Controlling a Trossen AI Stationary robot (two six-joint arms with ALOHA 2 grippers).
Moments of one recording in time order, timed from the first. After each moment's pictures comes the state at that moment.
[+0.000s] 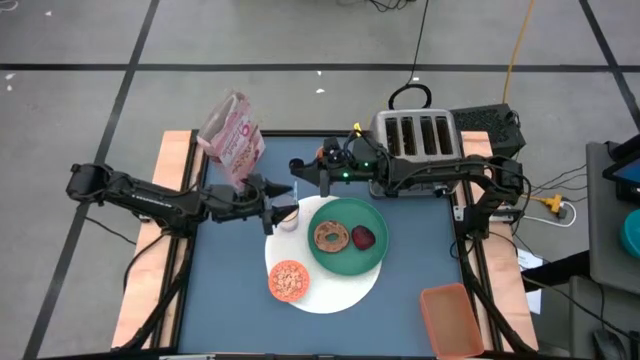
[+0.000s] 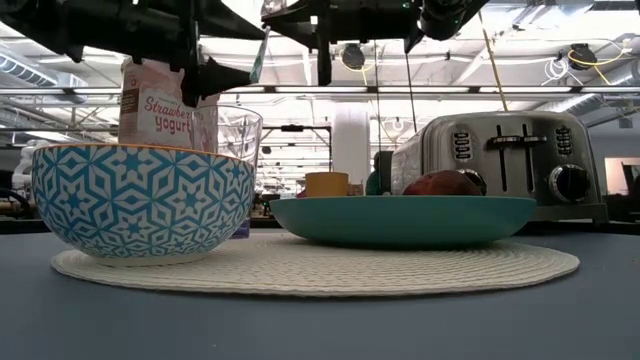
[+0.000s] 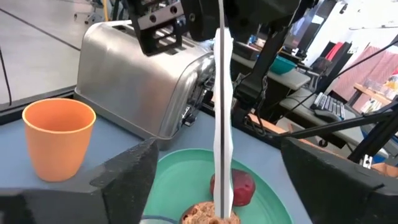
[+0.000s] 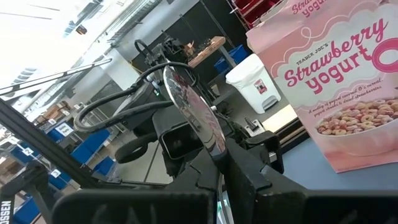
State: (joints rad) left arm -0.07 1.12 0.45 0.60 -0.29 -0.40; right arm -0.19 1.69 1.17 0.53 -0.21 0.69
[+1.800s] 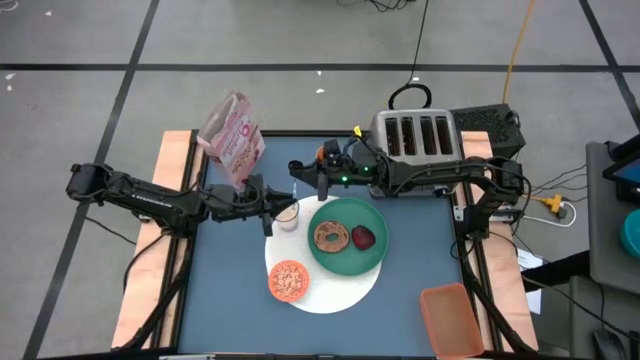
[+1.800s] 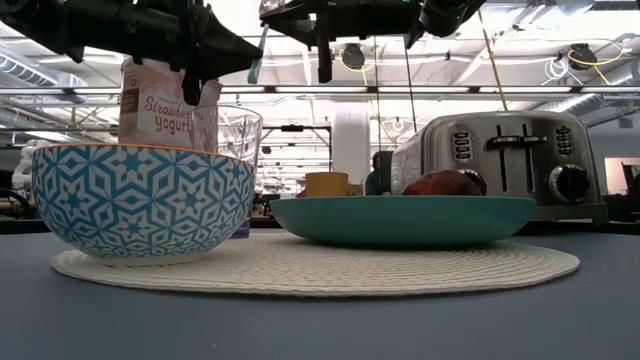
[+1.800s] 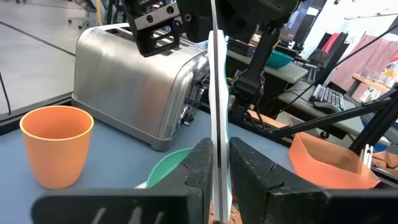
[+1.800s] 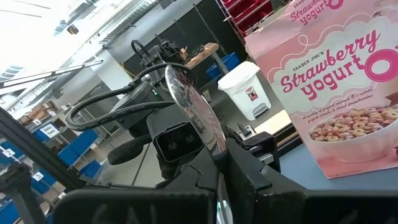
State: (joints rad) left arm -0.07 1.11 0.45 0.59 -0.26 -0.34; right arm -0.16 1.69 1.17 0.53 -0.13 0.64
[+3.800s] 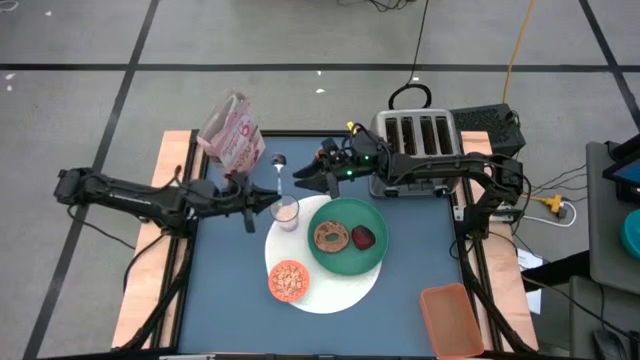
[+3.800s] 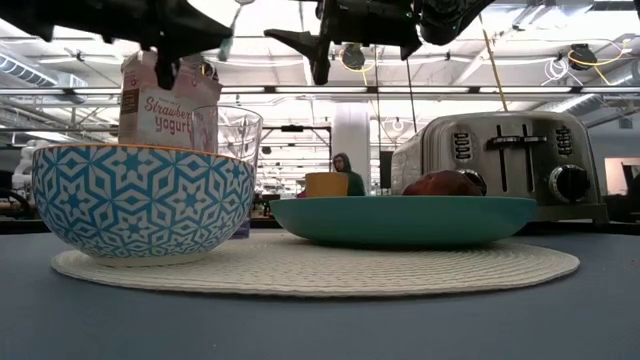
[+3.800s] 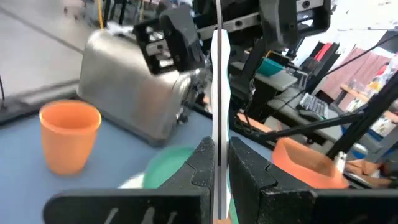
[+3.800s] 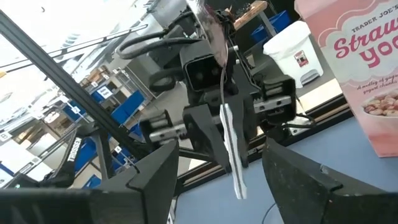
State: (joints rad) left arm -0.08 0.85 0.45 0.33 -0.26 -0.42; right arm -0.24 1.69 1.17 0.52 -0.48 0.68
